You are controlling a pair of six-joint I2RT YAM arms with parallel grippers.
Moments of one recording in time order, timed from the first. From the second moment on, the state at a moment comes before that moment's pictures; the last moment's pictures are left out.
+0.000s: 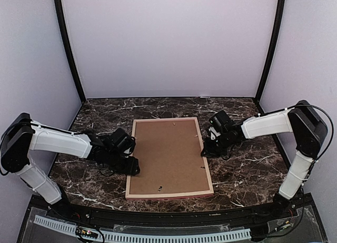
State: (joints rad) left arm -0.83 1.53 0.75 -0.37 0.00 -0.62; right arm 0.64 1.75 0.96 -0.31 -0.18 0.64
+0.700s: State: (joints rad) left arm -0.82 1.50 0.72 -0.36 -0.03 -0.65; right arm 0.63 1.75 0.95 -0.30 -0.18 0.64
